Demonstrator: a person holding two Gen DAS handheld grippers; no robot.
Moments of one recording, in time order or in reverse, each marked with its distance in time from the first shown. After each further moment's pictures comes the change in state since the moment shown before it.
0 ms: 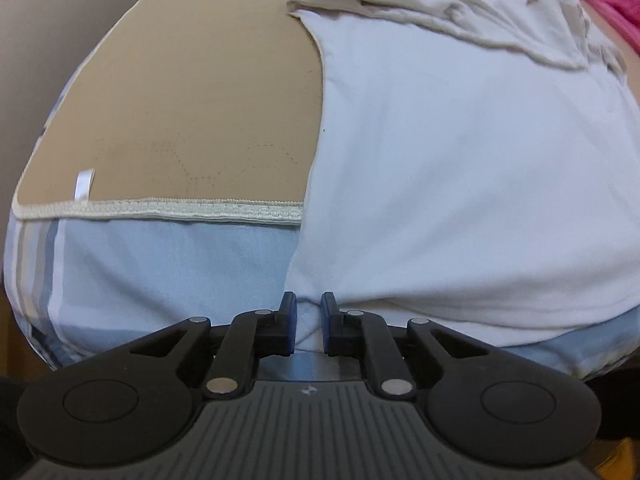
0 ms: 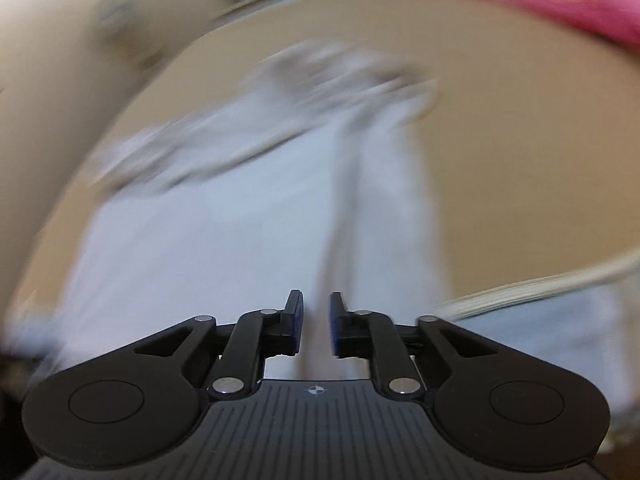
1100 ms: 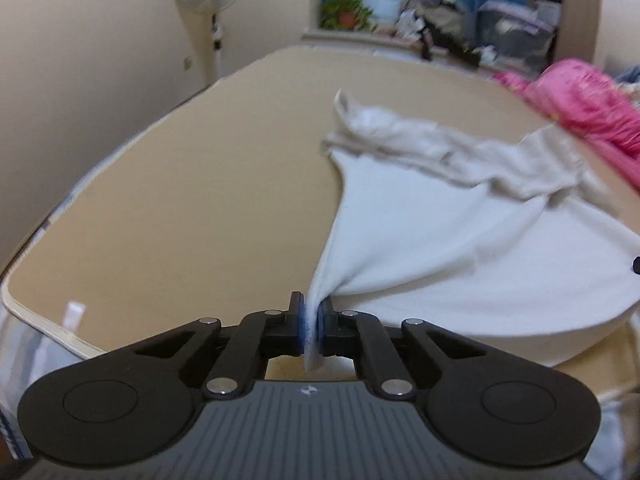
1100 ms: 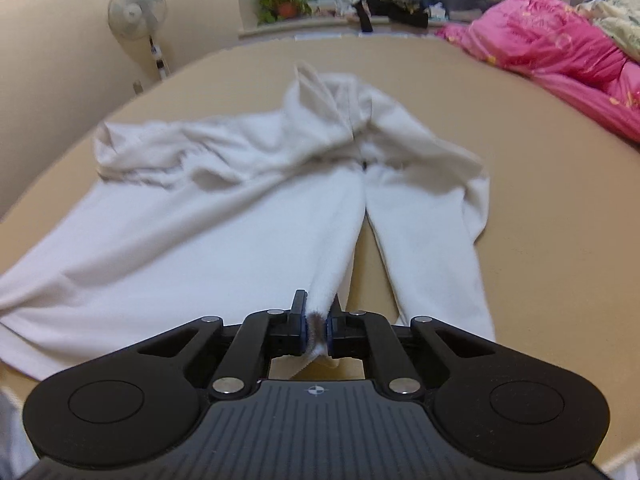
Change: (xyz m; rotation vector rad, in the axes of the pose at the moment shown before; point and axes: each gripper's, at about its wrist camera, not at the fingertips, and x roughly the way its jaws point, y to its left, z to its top) left arm 0.001 -0.006 0.035 -0.132 -0.447 -0.031; right arm 0.049 0.102 0.037 -0.242 -0.114 0.093
